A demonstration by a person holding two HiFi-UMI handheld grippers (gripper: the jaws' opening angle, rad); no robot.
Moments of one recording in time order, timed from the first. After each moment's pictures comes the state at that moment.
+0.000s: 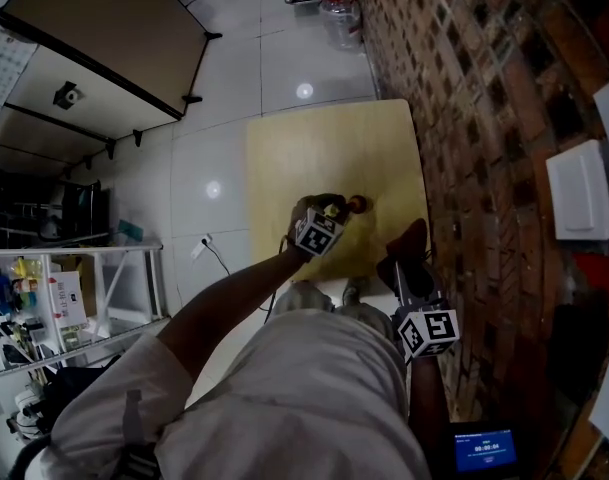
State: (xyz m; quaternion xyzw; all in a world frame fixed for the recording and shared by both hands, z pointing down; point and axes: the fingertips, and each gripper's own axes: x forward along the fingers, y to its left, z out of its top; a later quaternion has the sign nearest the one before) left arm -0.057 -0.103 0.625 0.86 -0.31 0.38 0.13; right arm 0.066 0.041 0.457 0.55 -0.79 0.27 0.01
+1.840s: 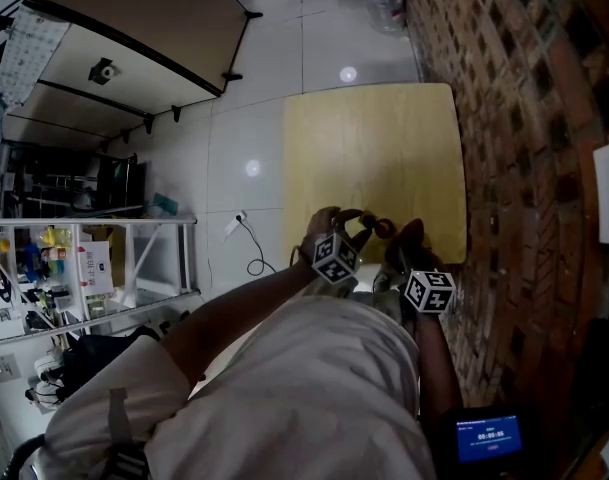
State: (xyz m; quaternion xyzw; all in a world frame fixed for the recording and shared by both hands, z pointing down) left arm -0.083 -0.006 0.631 0.85 -0.23 0.47 0.01; right arm 0.009 0.046 0.641 0.48 -0.76 0.44 0.09
